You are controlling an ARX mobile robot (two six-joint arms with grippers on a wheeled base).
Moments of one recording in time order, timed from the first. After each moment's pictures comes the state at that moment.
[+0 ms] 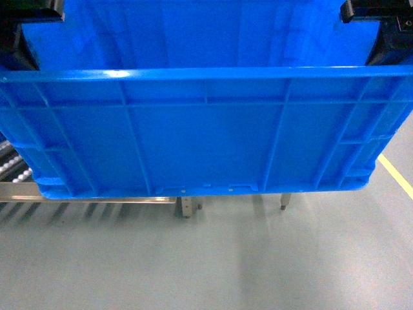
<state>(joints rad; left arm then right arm) -0.08 1.69 1.40 -0.52 -0.09 -0.07 0.16 1.78 1.49 -0.50 0.07 0.07</state>
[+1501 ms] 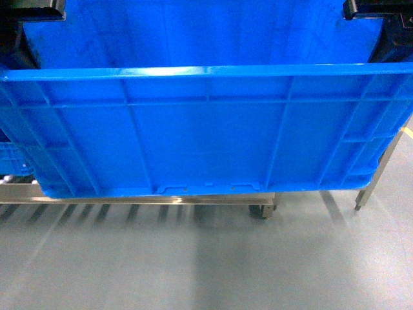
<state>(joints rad) -0.08 1.69 1.40 -0.52 -0.08 -0.07 0.16 1.77 1.49 -0.51 0.07 0.07</state>
